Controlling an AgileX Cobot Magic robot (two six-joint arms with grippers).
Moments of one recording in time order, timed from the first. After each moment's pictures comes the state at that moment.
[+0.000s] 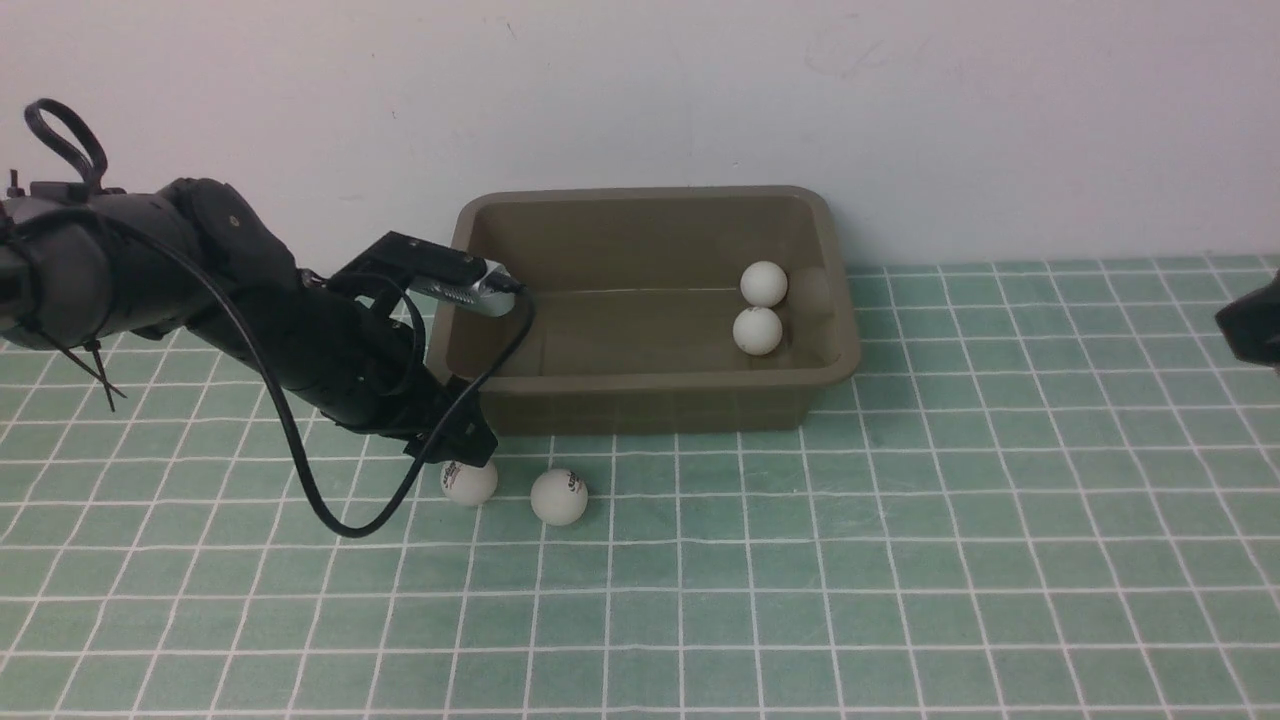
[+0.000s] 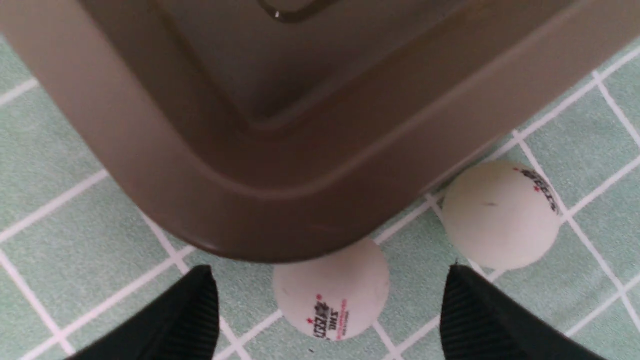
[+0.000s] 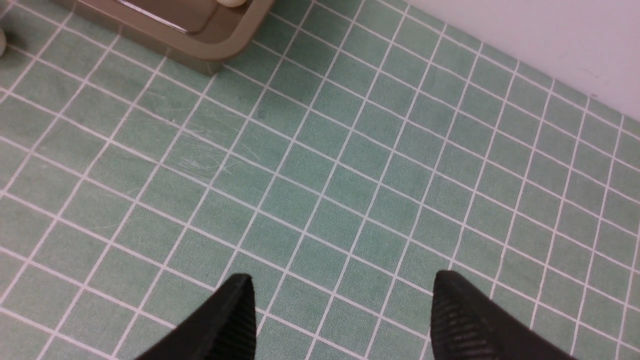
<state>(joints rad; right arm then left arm) 0.38 1.06 -1.21 -0.19 1.18 -0.07 -0.11 1.91 -1.26 -0.59 0.71 0.79</state>
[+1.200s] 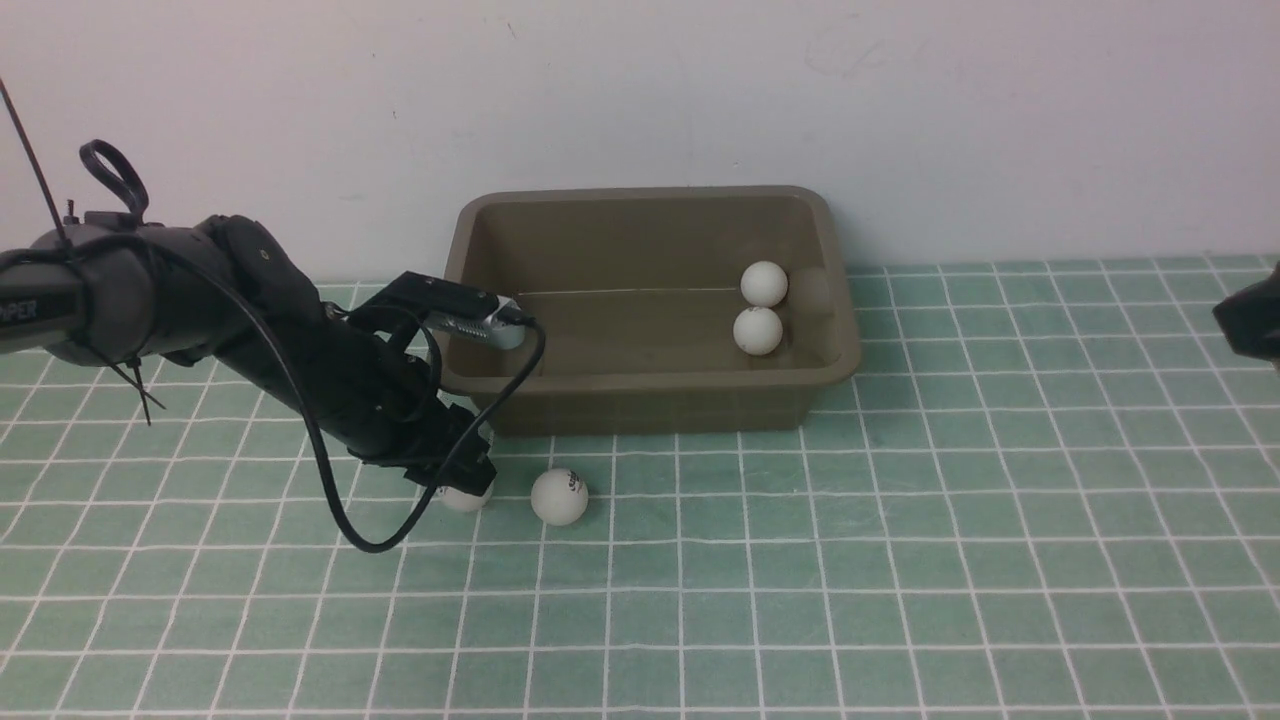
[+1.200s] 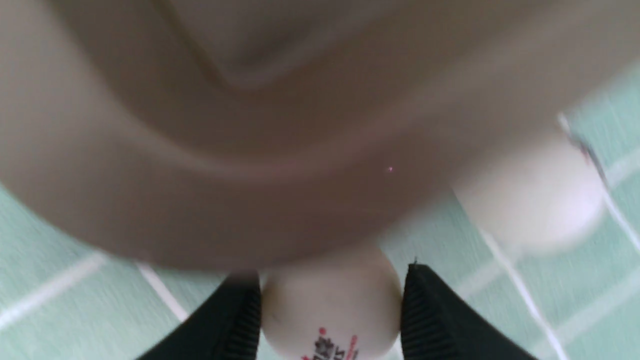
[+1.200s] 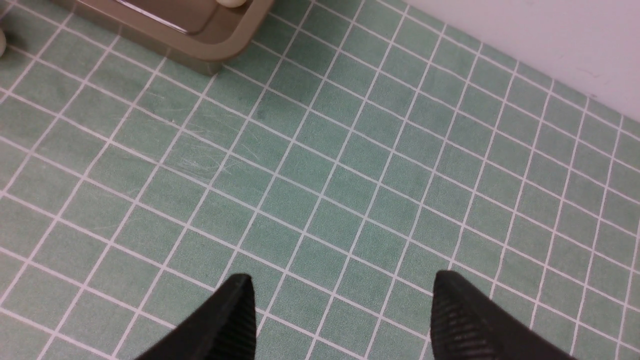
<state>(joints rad) 0.38 1.06 -1.21 -0.19 1.17 -0.07 -0.11 1.98 -1.28 -0.56 0.78 0.80</state>
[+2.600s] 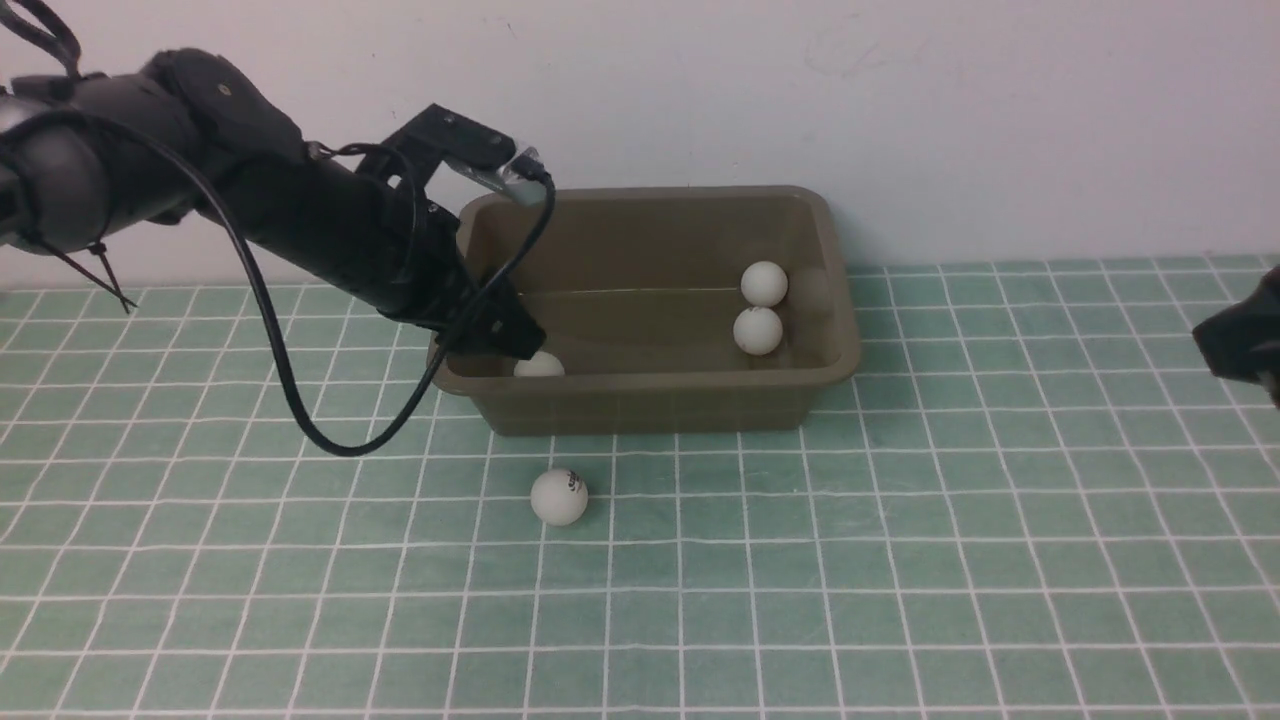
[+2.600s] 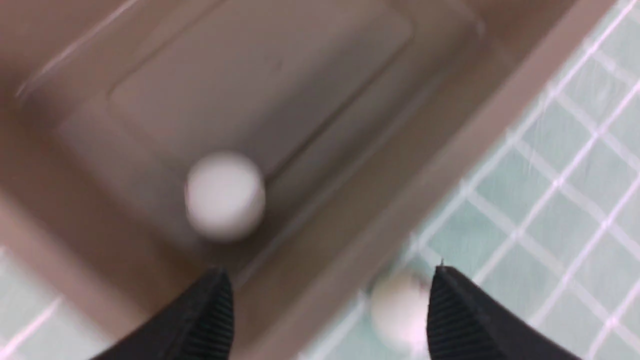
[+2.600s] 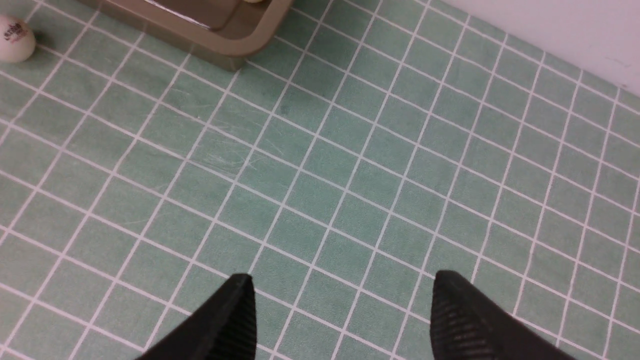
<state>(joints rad) 0.38 1.06 -1.21 -0.13 1.19 -0.07 -0.12 1.92 -1.50 -0.69 0.87 0.97</state>
